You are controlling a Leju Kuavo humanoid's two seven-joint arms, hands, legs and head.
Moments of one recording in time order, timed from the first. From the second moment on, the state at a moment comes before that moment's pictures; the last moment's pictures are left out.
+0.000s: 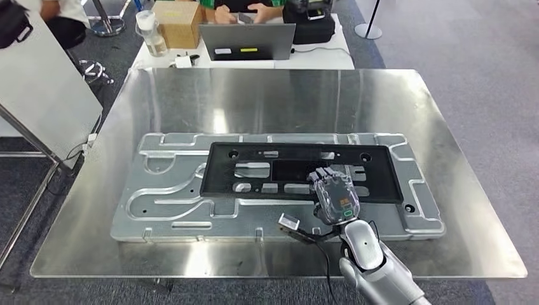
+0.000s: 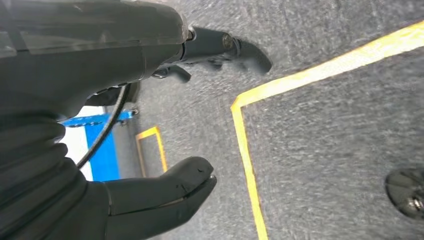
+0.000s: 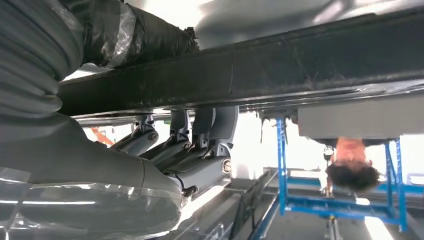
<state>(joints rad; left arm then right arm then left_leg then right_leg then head) -0.07 -0.14 0.89 -0.20 -1.29 -0.01 -0.16 -0.13 -0.20 0.28 -1.40 1.57 -0.46 0.18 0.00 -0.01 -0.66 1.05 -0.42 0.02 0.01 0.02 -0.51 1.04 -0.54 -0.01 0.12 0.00</state>
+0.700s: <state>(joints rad) -0.08 -0.14 0.89 -0.20 -1.32 0.00 -0.14 -0.11 -0.14 0.21 -1.38 1.56 -0.46 0.12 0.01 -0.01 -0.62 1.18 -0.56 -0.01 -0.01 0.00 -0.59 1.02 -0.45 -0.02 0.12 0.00</state>
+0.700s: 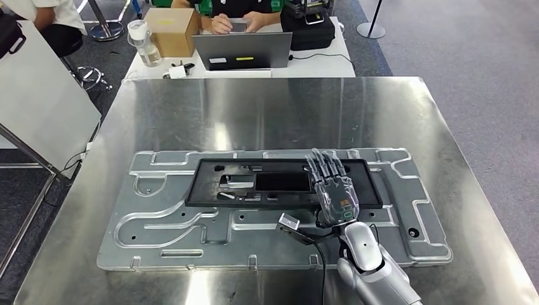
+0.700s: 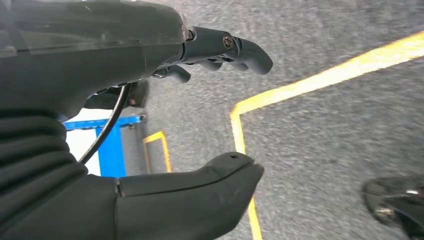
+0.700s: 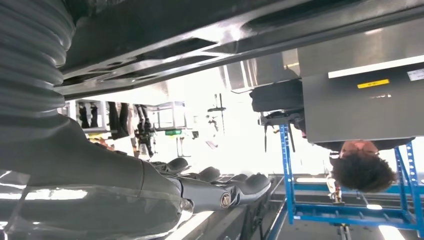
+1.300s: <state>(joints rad) -0.08 -0.14 0.90 -0.20 -1.29 -0.01 -0.15 -0.09 -0.13 0.19 -1.38 1.56 -0.46 0.12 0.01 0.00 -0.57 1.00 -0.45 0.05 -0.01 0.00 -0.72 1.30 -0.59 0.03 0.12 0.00</state>
